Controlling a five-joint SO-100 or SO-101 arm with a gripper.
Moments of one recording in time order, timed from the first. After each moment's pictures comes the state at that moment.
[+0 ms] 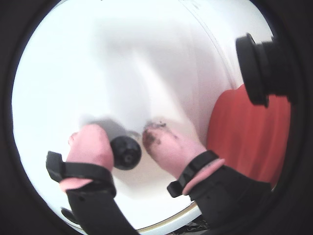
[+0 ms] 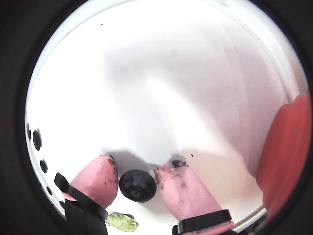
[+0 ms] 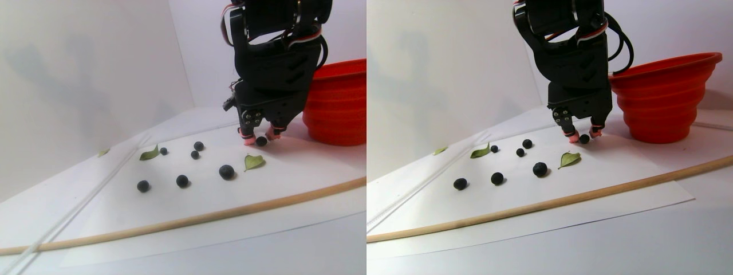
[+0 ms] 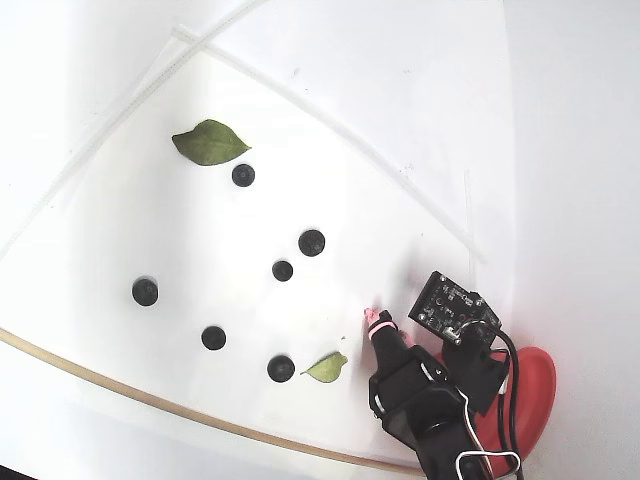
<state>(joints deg) 27.6 69.8 124.6 -35.6 -107.2</state>
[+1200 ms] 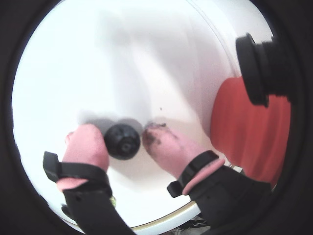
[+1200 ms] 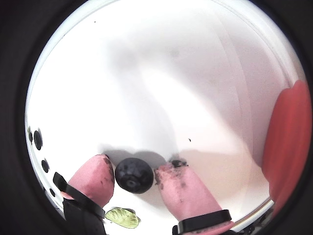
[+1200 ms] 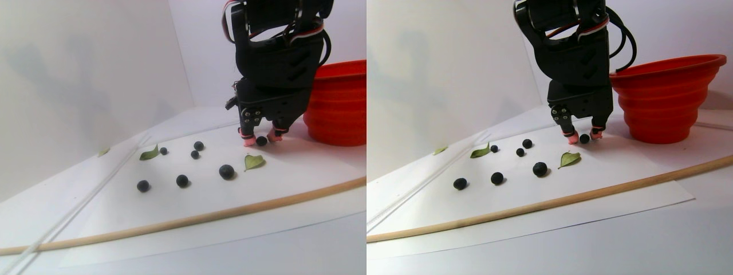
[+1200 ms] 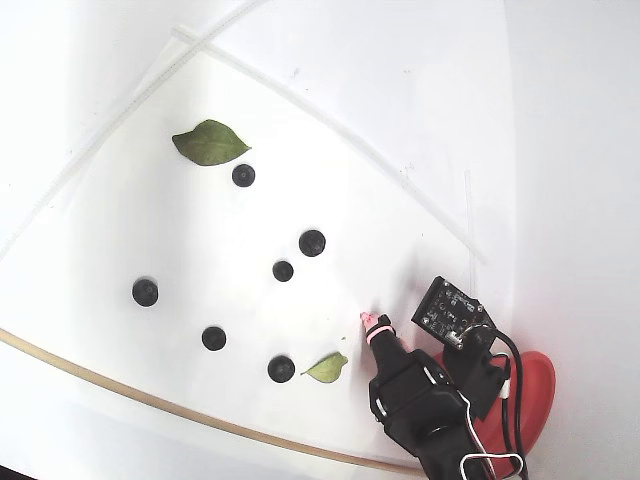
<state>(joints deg) 27.8 71.7 127.9 -32.6 -103.5</state>
